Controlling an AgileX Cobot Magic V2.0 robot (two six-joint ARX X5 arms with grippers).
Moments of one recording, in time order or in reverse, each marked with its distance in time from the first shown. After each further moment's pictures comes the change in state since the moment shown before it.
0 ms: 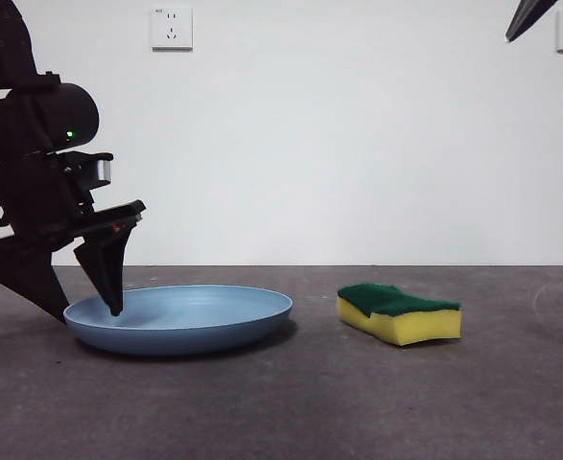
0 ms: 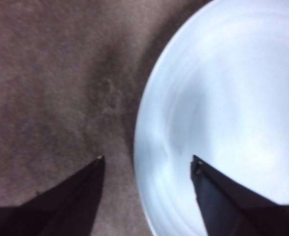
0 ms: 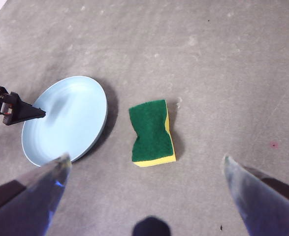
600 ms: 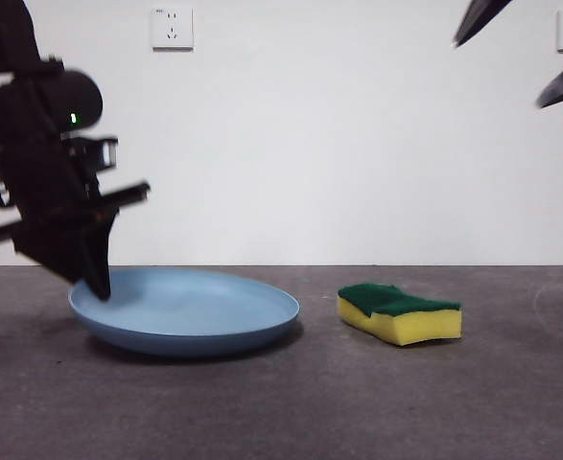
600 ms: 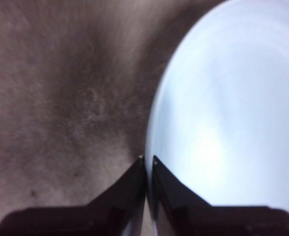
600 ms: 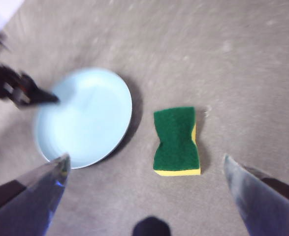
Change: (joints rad) left arm -0.012 -0.054 0.016 -0.029 0.011 0.006; right arm 0.159 0.084 0.013 0.087 0.056 0.000
